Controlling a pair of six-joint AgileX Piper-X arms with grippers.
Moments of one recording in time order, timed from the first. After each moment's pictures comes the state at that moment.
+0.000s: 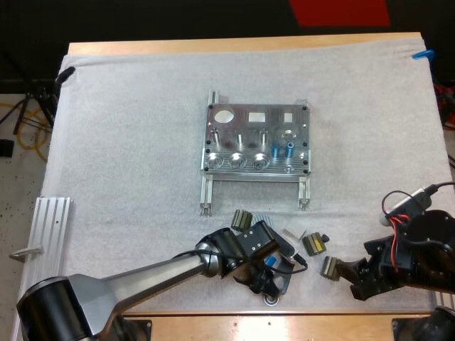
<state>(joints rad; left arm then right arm) -1.04 1.53 -0.75 0.69 0.16 -2.08 0.78 0.71 -1.01 1.32 -0.17 -1.57</state>
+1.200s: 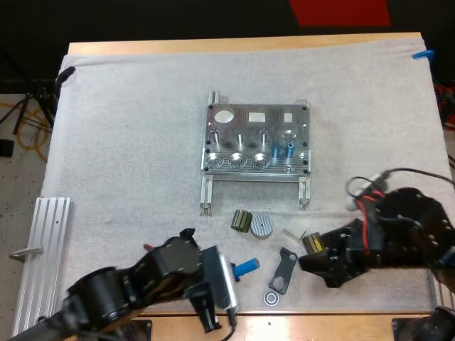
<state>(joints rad) -1.04 0.71 -0.75 0.95 0.16 -1.61 0.78 0.83 -1.00 1.07 -0.44 -1.57</state>
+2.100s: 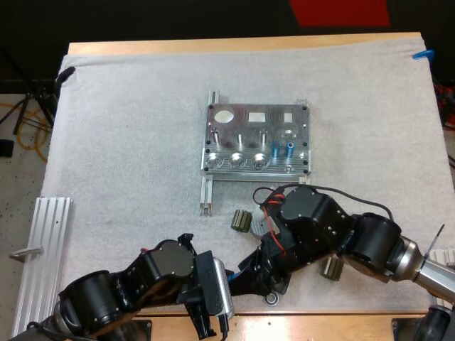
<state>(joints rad) -1.04 0.68 -0.75 0.98 0.21 -1.61 1.02 1.19 -1.00 0.68 -0.68 -1.37</state>
